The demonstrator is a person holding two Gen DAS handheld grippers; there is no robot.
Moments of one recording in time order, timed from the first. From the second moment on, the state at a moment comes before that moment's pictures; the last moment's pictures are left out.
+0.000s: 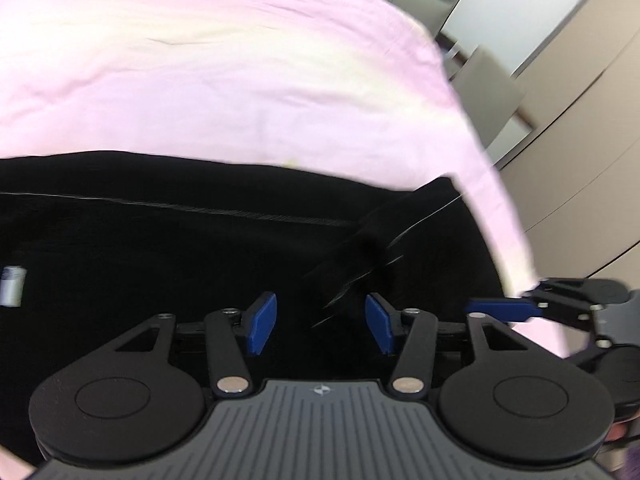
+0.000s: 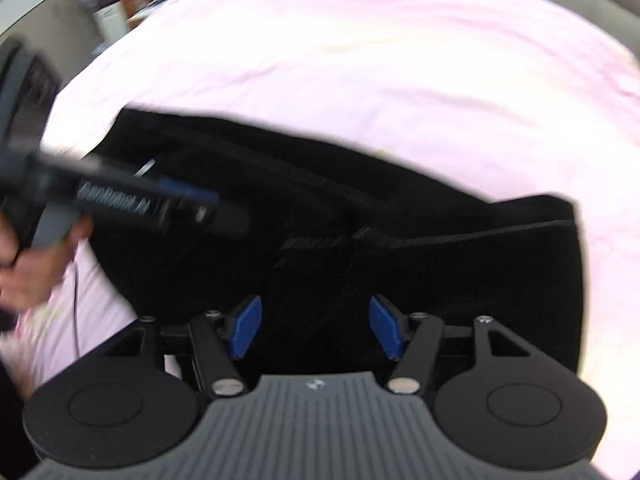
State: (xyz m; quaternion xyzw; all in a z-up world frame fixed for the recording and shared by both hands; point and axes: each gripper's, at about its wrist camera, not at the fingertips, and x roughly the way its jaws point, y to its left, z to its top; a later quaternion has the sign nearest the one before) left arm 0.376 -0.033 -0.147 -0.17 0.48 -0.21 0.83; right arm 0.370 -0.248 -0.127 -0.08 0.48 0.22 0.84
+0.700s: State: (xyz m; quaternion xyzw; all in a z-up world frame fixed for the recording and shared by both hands) left arm 0.421 -0.062 -0.215 -0.18 0.55 -0.16 0.80; right arm 0.411 -0.267 -0.174 0.05 0.53 0.24 0.81
